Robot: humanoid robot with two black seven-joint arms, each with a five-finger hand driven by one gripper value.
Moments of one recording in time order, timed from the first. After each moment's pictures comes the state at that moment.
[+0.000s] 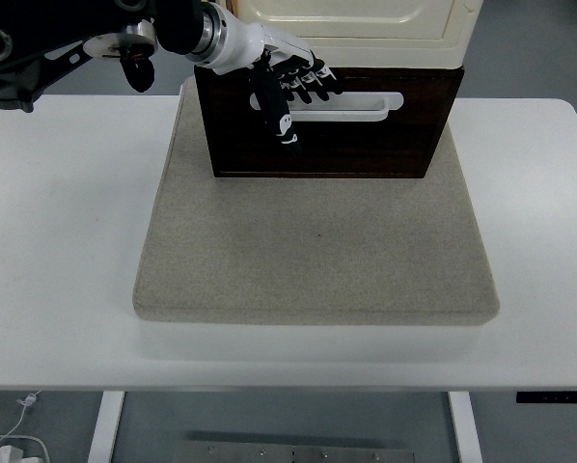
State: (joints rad) left arm -1.59 0.41 -0.14 -1.15 0.57 -0.42 0.50; right arm 0.00 0.00 -0.04 0.15 0.00 0.06 0.03
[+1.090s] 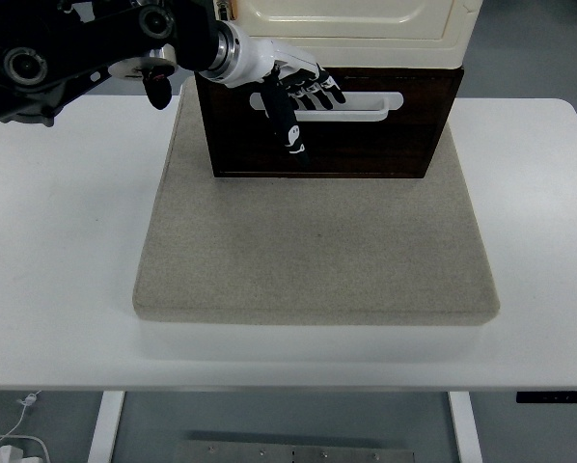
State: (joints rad) left arm -1.55 0.36 -0.14 -1.12 0.61 -0.38 0.49; right arm 0.00 0.00 -0.04 0.15 0.00 0.06 0.03
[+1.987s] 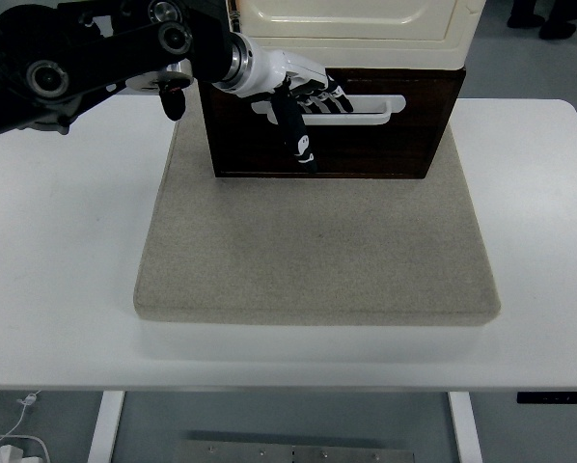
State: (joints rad) left arm -1.55 0.32 -0.13 -1.12 0.63 -0.37 0.49; right arm -0.01 0.00 -0.04 0.15 0.00 0.06 0.03
